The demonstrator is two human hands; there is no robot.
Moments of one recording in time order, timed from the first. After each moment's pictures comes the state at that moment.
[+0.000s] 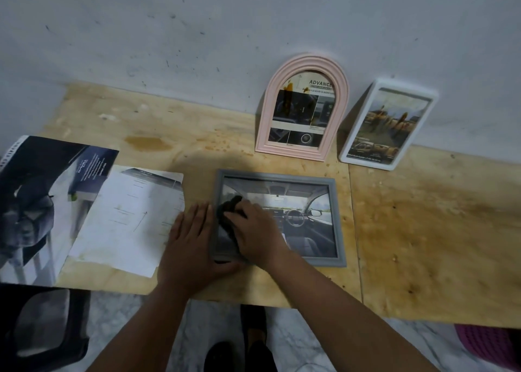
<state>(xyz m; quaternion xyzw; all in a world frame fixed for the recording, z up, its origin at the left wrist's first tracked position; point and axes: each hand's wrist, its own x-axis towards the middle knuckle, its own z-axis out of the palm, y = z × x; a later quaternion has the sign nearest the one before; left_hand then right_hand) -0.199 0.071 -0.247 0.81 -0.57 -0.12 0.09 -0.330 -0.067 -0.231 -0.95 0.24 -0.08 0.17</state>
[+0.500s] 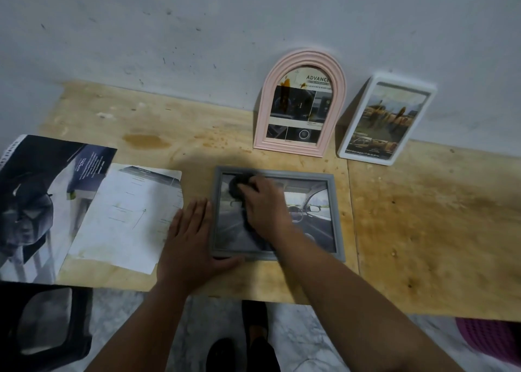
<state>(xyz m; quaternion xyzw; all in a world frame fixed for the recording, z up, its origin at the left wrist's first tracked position) -0.201 0.070 -0.243 0.82 -0.56 -0.12 0.09 -0.321 -0.107 -0.224 -0.93 0.33 -0.09 0.14</state>
